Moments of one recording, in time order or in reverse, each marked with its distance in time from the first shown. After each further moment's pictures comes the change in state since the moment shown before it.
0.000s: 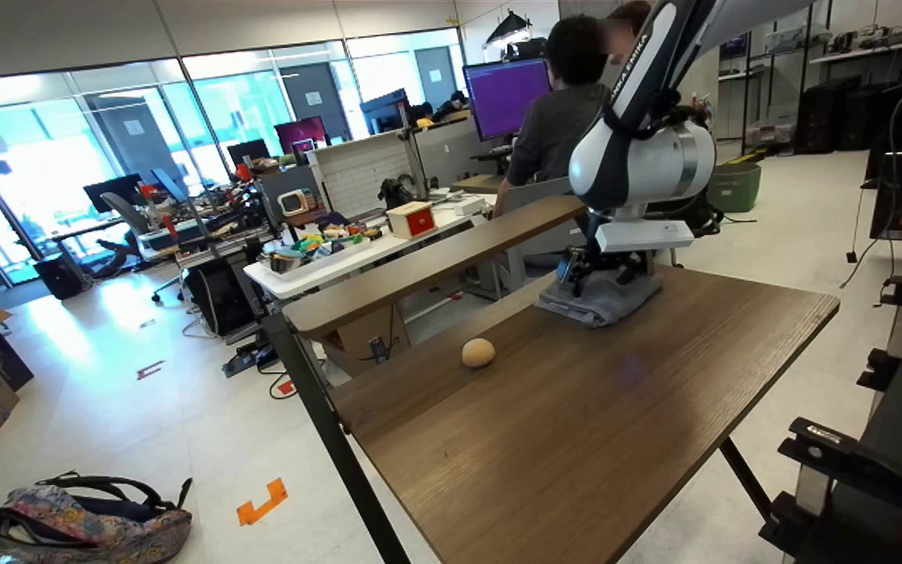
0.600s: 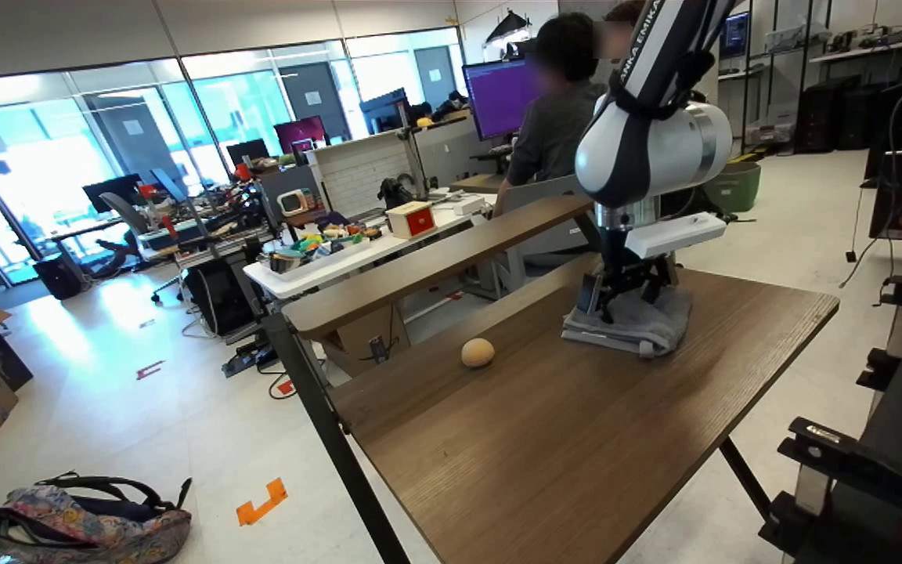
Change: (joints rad) arm 0.042 -0.130 -0.005 -0.211 -0.108 -0.163 -0.120
